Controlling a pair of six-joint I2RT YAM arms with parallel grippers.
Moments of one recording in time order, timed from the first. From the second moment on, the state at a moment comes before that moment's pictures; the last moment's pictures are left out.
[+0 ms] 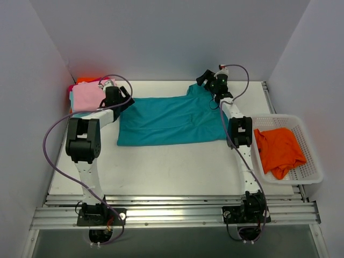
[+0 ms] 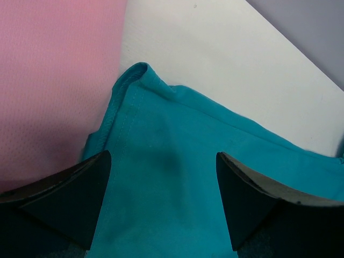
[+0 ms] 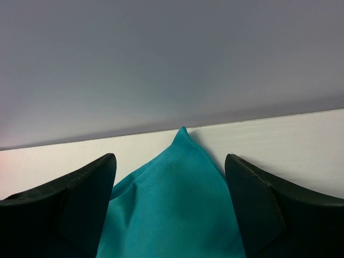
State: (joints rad) left arm -0.11 2.10 1.41 0.15 -0.09 -0.65; right arm 0.10 2.92 2.53 0.15 -0.21 0.57
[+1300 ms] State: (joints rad) left arm -0.02 2.30 1.77 -0.07 0.05 -0.69; right arm 0.10 2.87 2.40 0.17 -0.25 0.56
